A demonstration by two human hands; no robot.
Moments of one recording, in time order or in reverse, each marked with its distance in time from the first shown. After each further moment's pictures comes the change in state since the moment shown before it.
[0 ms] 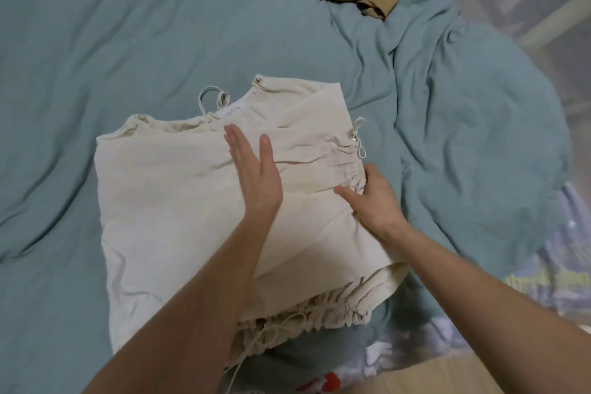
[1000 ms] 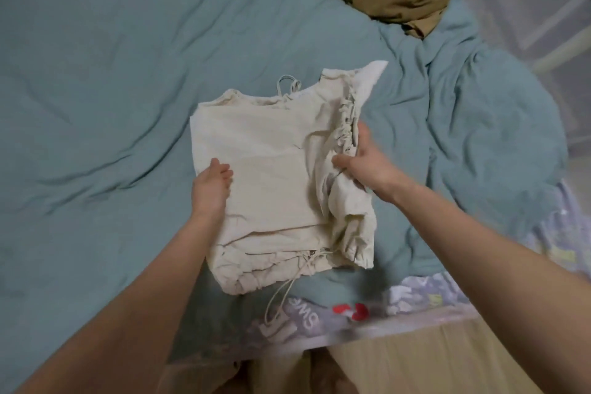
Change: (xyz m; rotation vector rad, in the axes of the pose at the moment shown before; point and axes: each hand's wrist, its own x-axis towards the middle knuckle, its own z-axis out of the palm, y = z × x) left_hand -0.043 -0.050 -0.212 -0.366 0.086 -0.491; right_hand -0.093 -0.128 0.030 0.160 -0.295 -0.117
